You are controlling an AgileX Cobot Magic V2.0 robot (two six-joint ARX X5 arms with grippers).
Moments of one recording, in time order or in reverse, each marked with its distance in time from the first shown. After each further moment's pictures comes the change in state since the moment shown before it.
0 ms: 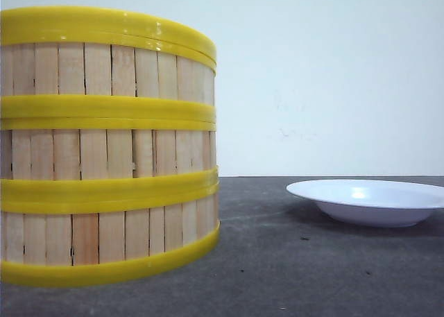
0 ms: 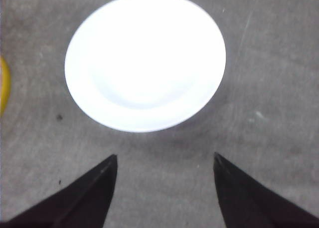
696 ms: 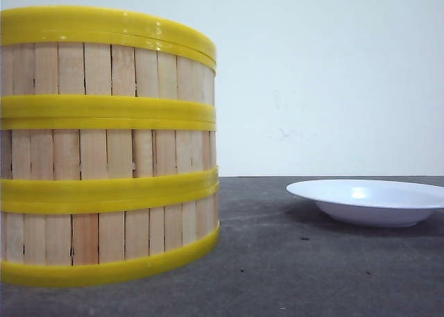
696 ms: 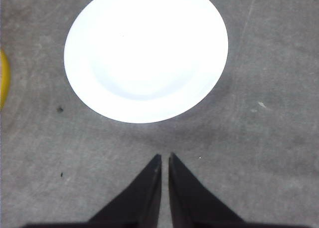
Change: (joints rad) left arm 0.000 0.000 0.000 0.006 0.000 -0.014; right arm 0.000 0.000 0.000 -0.010 0.000 0.008
